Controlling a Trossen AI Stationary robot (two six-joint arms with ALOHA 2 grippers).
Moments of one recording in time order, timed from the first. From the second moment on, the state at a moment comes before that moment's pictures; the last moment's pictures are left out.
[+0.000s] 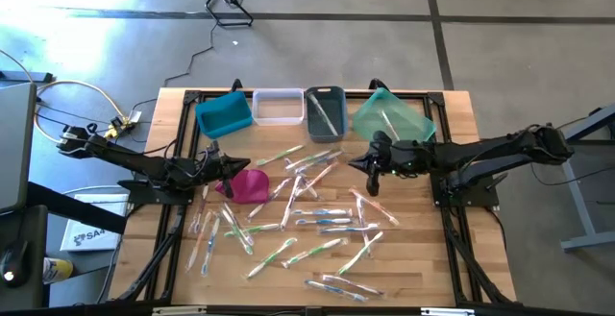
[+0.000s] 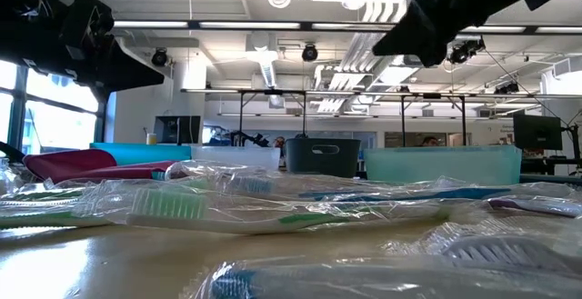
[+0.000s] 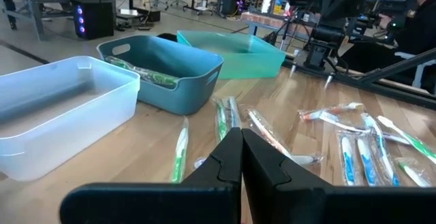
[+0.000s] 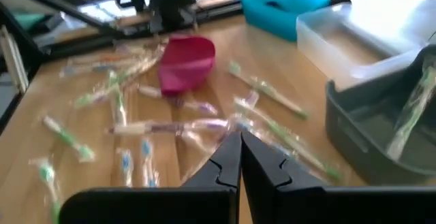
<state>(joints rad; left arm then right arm) -0.26 0.48 0.04 0.34 -0.65 -0.27 0.05 1.06 0.59 0.05 0.19 0.27</state>
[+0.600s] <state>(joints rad) -0.26 0.48 0.04 0.34 -0.65 -0.27 0.09 1.06 0.59 -0.36 0.06 0.55</state>
